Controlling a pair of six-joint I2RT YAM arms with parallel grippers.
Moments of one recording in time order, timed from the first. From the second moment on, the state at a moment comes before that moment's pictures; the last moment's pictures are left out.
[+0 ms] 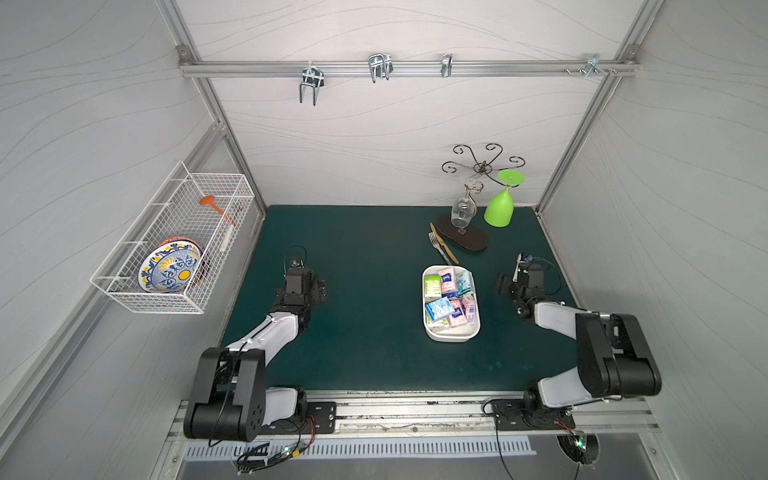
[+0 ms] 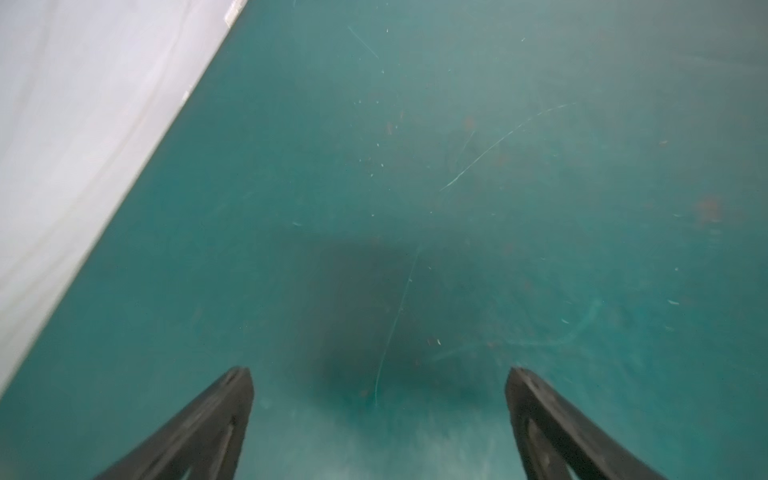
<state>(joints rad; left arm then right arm) -0.03 1.34 0.49 0.12 -0.28 -0.14 0.07 1.48 0.49 0.36 0.16 0.15</state>
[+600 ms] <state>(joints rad) 0.00 1.55 0.40 0.71 -0.23 -0.11 0.10 1.57 0.43 0.69 0.08 0.03</state>
